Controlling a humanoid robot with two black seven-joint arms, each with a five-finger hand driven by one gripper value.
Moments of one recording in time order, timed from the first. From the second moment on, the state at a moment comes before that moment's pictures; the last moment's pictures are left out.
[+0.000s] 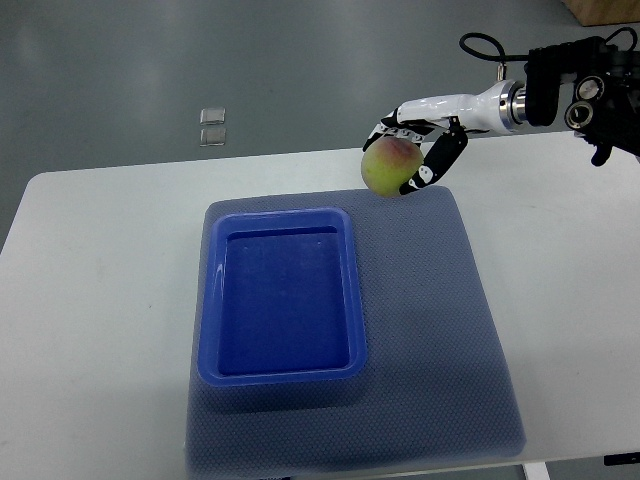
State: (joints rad) left arm -0.01 0.00 -0.06 -0.17 0.00 0.00 0.07; right arm 1.36 -0.54 0.09 1.08 -0.98 0.45 0.10
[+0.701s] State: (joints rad) left arm -0.01 0.00 -0.06 -0.20 0.00 0.00 0.07; right arm 1.31 -0.05 0.00 0.82 -1.00 0.34 0.10
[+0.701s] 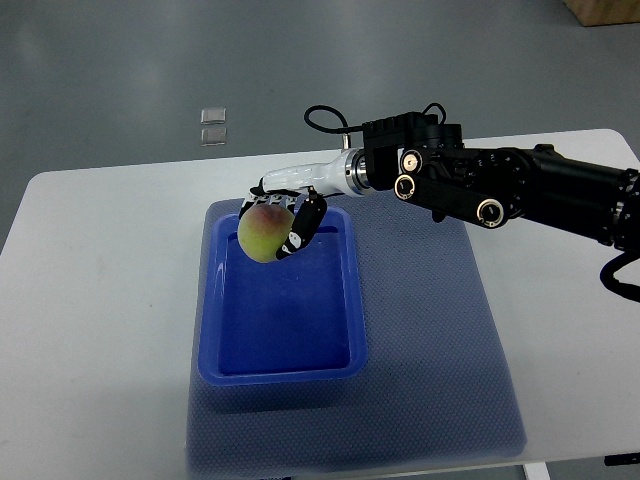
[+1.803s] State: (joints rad) left arm -0.01 0.00 -0.06 -0.20 0.00 0.00 0.07; right arm 1.19 0.00 0.01 0.75 -1.08 0.33 0.11
